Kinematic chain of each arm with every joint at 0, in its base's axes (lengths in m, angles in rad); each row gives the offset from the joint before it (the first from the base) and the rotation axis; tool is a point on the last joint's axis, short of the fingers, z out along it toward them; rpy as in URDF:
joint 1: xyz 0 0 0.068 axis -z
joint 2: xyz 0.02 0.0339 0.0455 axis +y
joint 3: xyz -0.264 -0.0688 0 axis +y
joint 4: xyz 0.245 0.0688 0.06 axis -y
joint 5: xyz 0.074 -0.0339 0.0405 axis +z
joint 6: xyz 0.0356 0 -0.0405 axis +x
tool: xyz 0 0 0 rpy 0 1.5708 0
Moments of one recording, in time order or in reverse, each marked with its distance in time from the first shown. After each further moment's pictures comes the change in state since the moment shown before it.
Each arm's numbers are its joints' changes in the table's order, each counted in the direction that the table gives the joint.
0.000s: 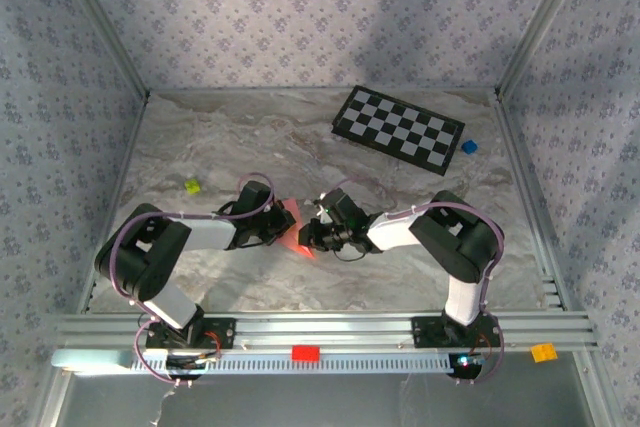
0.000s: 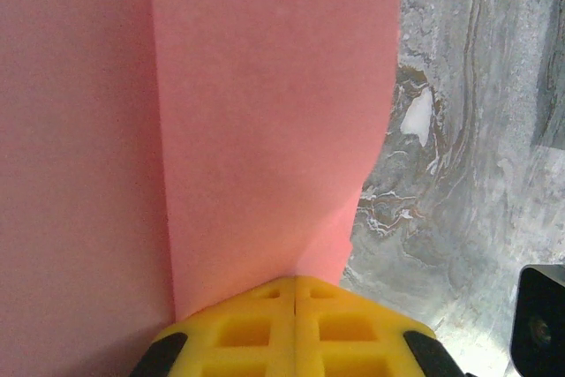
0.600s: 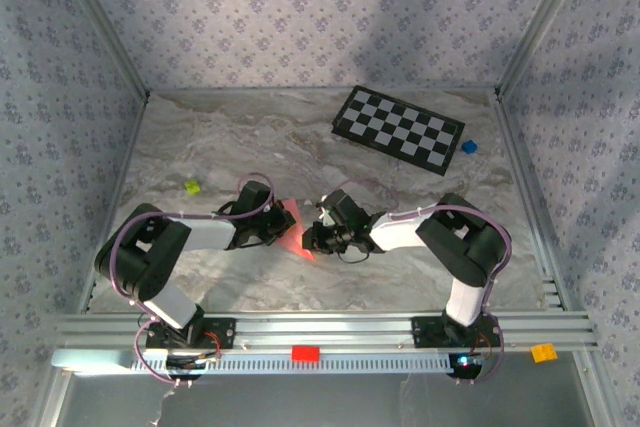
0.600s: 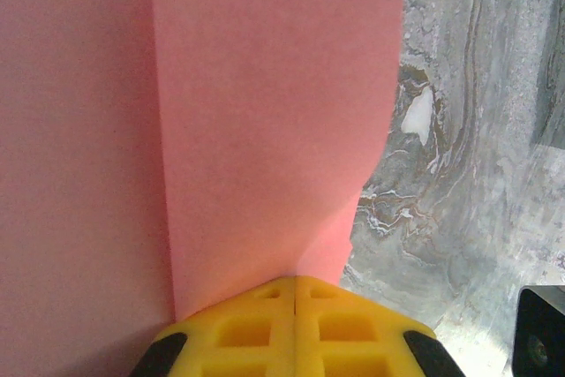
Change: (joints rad) left arm -0.003 0.000 0.001 0.000 -0.006 0.000; right arm -0.001 -0.042 0.008 -0.095 0.000 -0.049
